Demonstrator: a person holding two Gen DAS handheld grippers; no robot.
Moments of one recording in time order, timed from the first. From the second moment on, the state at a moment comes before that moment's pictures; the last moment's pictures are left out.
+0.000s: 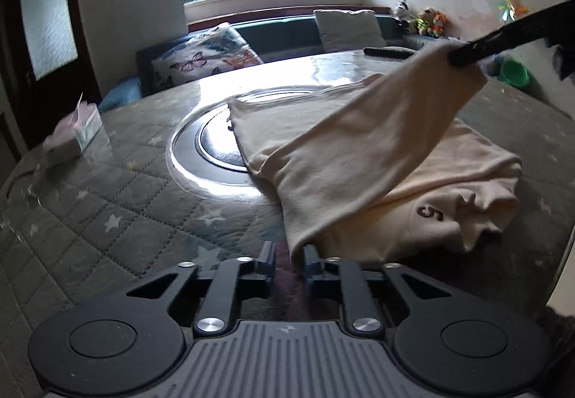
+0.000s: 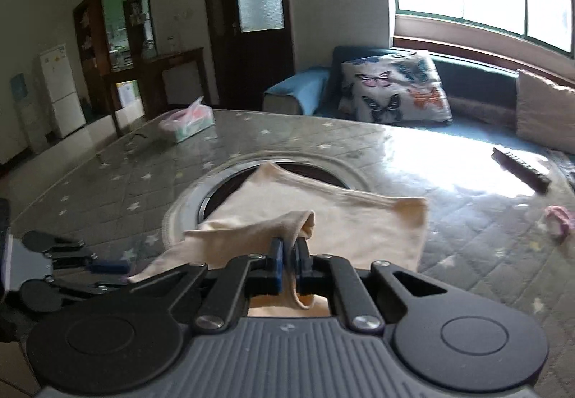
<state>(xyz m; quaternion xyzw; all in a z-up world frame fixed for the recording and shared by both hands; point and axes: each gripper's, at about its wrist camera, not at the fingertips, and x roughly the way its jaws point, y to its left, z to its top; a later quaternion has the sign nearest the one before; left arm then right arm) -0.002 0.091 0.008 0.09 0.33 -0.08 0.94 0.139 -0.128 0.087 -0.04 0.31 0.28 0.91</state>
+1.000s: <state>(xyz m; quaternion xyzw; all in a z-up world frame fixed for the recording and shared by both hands) 0.097 0.062 0.018 0.09 0.32 -0.14 0.93 0.171 -0.117 0.010 -0.06 0.36 0.26 0.89</state>
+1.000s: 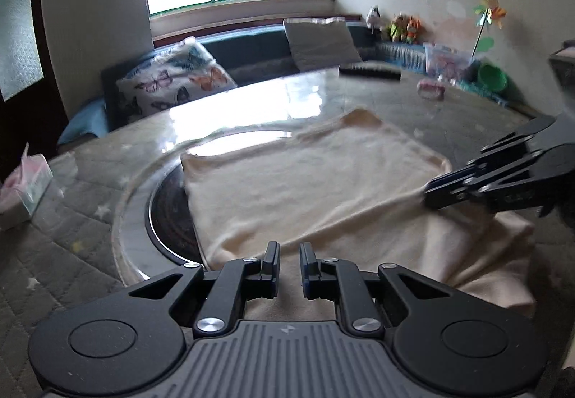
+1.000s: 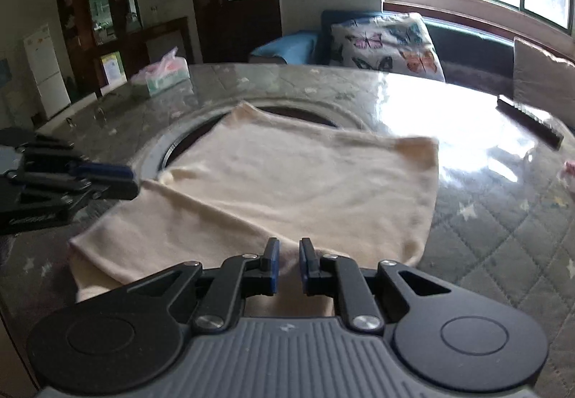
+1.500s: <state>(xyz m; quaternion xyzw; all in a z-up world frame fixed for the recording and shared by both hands) 0.059 0.060 0.016 0.16 0.31 -0.16 0.92 0.128 -0.150 0.018 -0.09 0.36 0.27 0.89</state>
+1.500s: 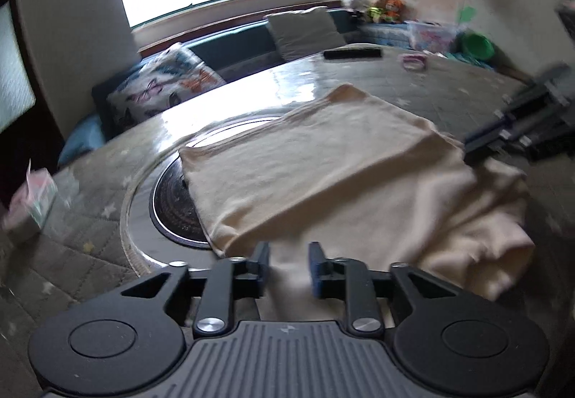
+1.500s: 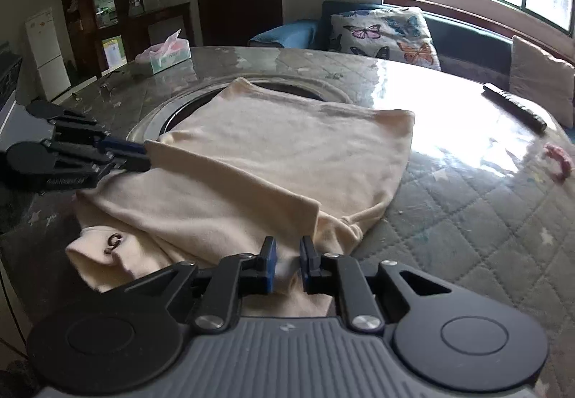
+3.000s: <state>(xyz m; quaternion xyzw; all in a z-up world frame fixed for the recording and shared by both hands) 0.058 0.043 0.032 0.15 0.28 -0.24 0.92 0.088 -0.127 0.019 -0.19 0.30 0.35 0.86</state>
